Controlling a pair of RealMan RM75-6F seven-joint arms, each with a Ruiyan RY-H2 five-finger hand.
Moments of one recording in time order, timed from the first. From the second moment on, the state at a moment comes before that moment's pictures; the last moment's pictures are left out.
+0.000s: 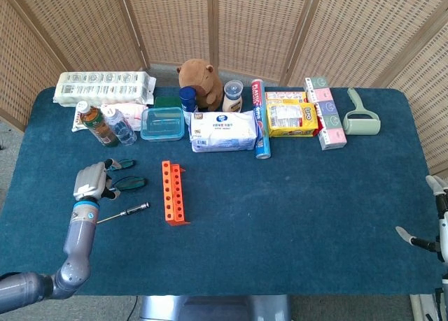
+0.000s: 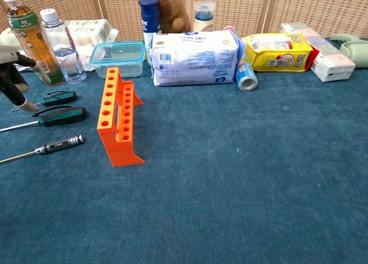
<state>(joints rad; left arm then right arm) -0.63 -1.46 -0.32 -1.68 0.46 1.18 0.57 0.03 -1.01 0.16 -1.73 -1.35 1.48 0.17</state>
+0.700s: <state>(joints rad) -0.73 -1.64 -0.31 -1.45 0.37 1.13 0.63 0.03 -1.00 0.16 -1.73 -1.33 1.46 0.19</state>
